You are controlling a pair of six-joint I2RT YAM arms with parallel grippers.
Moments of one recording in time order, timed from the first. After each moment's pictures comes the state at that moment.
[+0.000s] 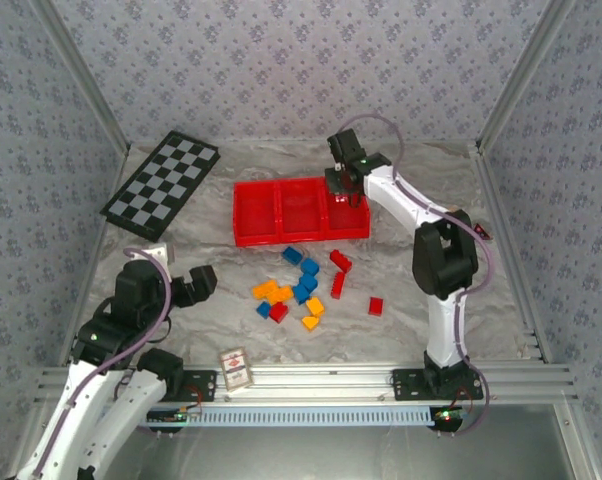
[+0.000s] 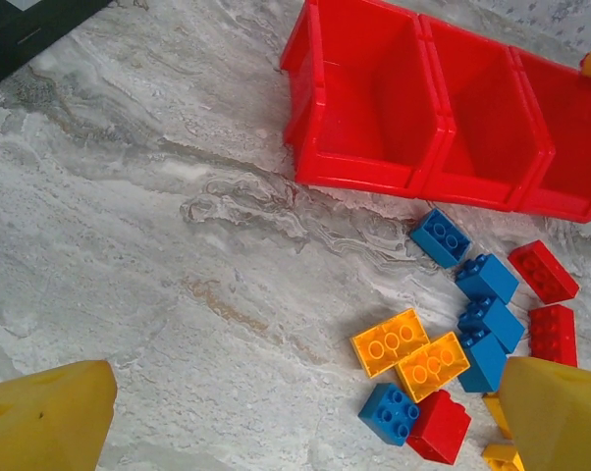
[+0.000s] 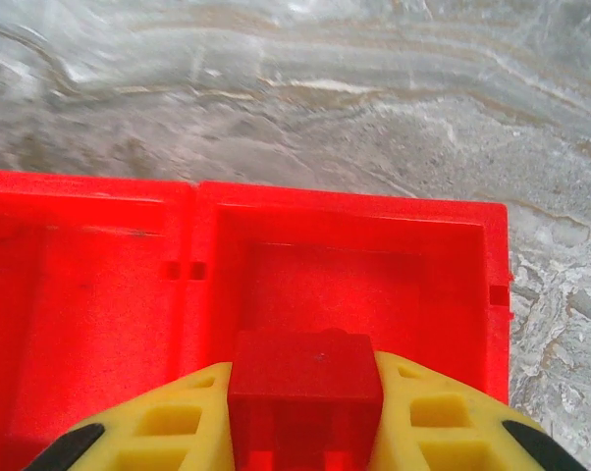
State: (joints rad) left arm -0.39 0.46 0.71 -0.89 -0.05 -0.54; right arm 0.45 2.05 1.77 -0.66 0.17 0.24
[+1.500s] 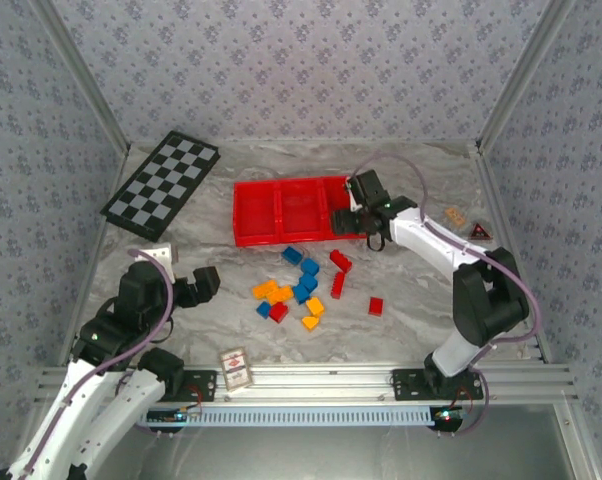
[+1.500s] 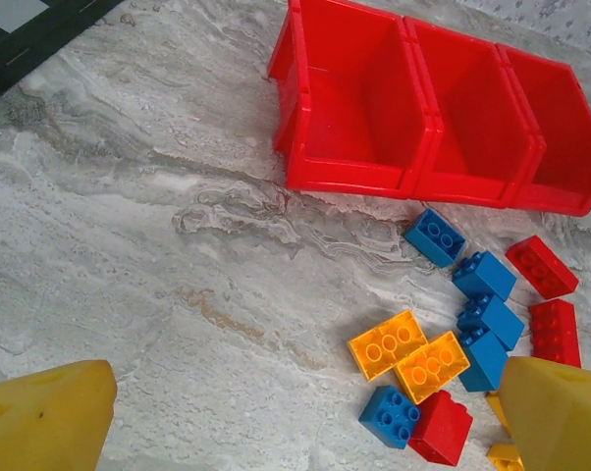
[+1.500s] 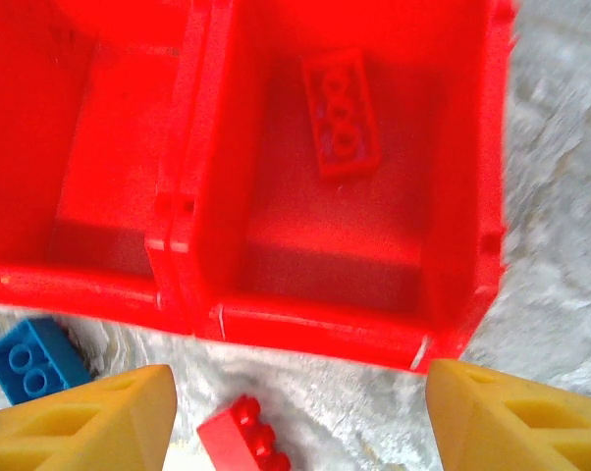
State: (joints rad) left arm -0.47 0.46 0.70 -0.87 -0.12 -0.54; right arm 0.48 1.63 1.17 -0.52 0.02 0.25
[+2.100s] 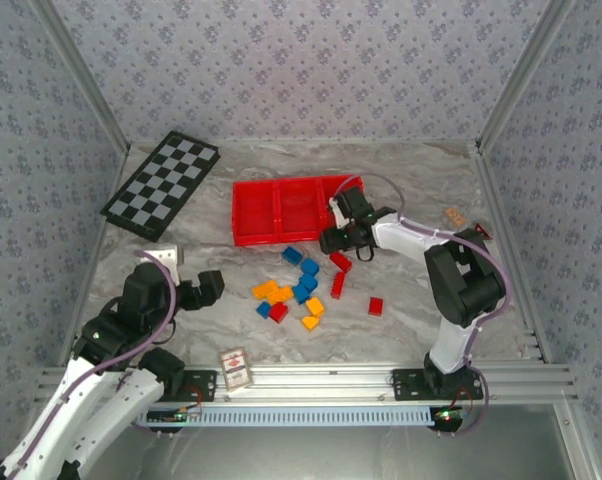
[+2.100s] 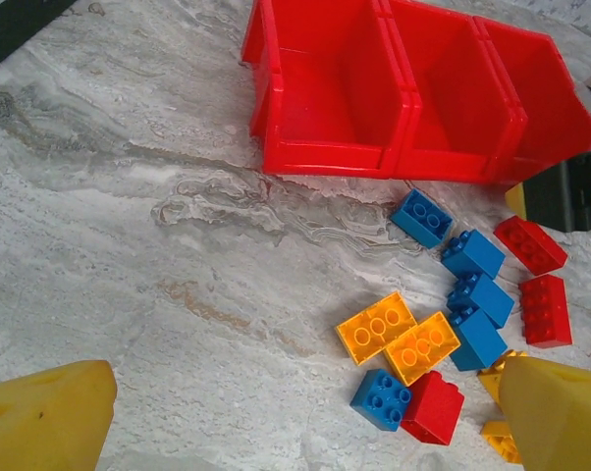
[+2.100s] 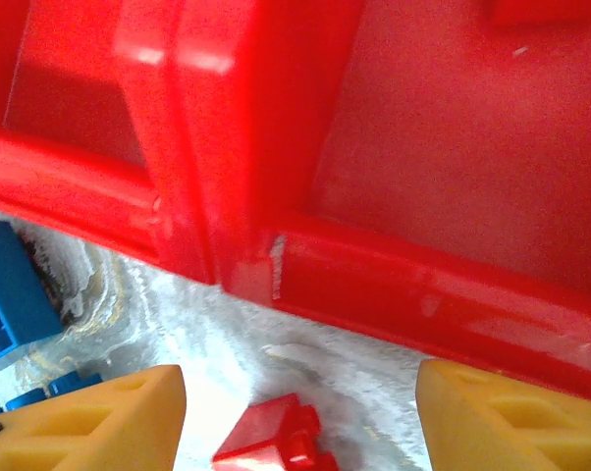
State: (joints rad) left arm -0.55 0.46 0.70 -0.87 -0.15 -0.55; right arm 0.53 1.79 1.13 -0.40 -0.08 0.19
